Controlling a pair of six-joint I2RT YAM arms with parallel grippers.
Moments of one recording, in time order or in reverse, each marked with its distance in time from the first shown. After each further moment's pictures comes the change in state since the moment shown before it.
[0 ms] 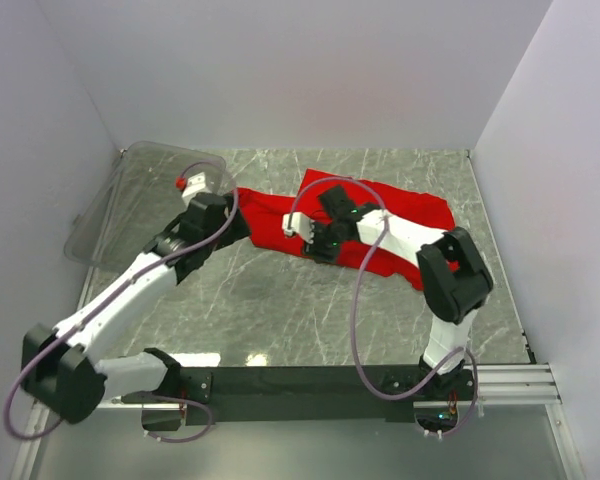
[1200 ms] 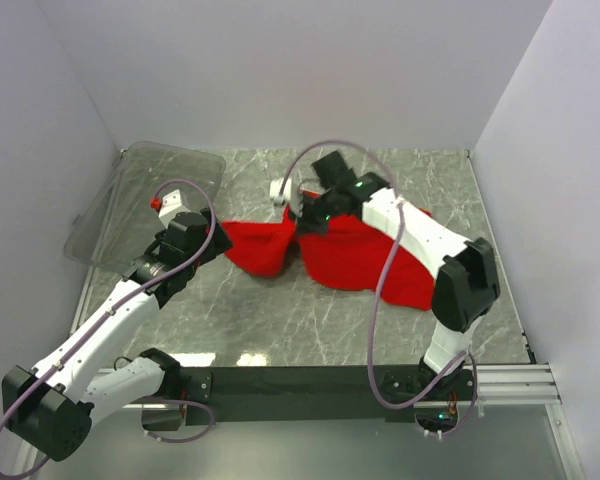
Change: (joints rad) left arm 0.040 -0.230 -0.155 -0.062 -0.079 -0.038; right arm 0.076 -0.019 0.306 -0.251 -0.142 0.067
